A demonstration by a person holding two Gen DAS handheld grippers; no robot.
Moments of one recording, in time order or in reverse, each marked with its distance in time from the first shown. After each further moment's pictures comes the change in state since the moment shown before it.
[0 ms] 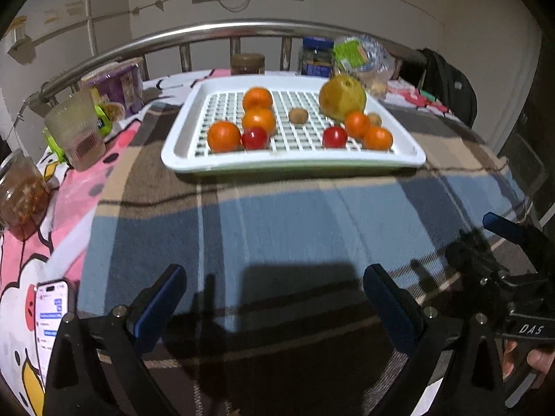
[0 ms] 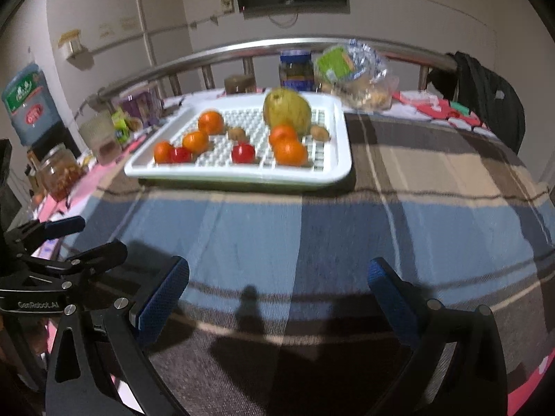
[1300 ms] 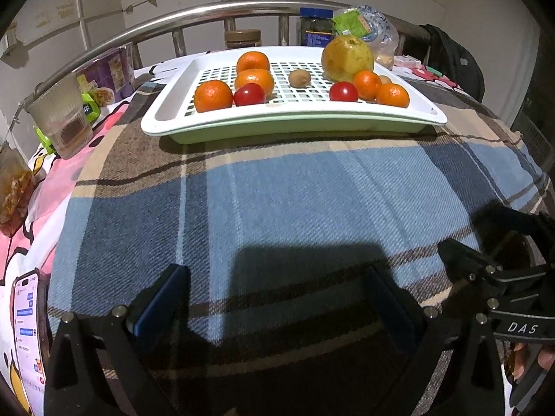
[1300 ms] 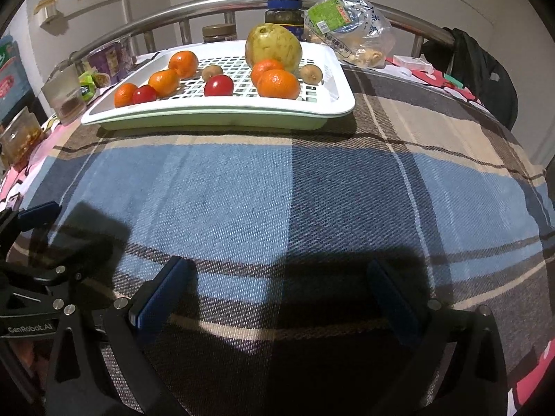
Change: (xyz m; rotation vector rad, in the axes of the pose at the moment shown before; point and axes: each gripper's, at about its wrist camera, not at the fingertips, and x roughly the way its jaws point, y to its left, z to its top) left arm 0.039 -0.002 -0.019 0.044 0.027 0.038; right arm 0.047 0.005 -0.019 -0.009 0.120 -0.120
